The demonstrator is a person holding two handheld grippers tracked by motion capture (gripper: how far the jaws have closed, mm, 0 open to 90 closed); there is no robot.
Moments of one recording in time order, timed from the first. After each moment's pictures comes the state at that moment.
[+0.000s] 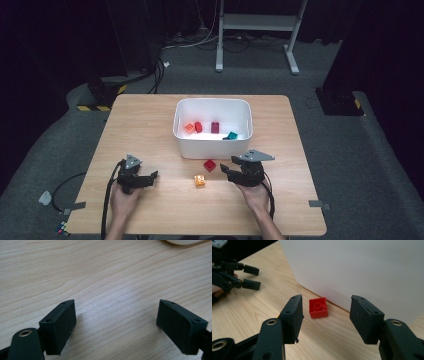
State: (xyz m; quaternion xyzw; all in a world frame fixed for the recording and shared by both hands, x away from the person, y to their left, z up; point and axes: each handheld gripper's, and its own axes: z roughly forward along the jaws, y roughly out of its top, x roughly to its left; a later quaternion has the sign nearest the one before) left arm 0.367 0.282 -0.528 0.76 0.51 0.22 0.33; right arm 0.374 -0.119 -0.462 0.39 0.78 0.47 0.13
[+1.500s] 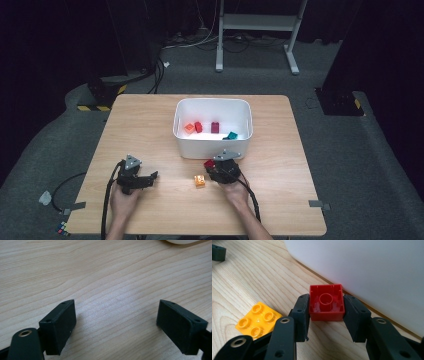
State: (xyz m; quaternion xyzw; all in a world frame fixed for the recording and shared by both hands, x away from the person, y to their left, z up) left arm 0.365 0.282 -0.529 0.76 0.51 0.22 0.34; right arm 0.407 -0.057 -0.519 0.37 0.83 0.39 0.13
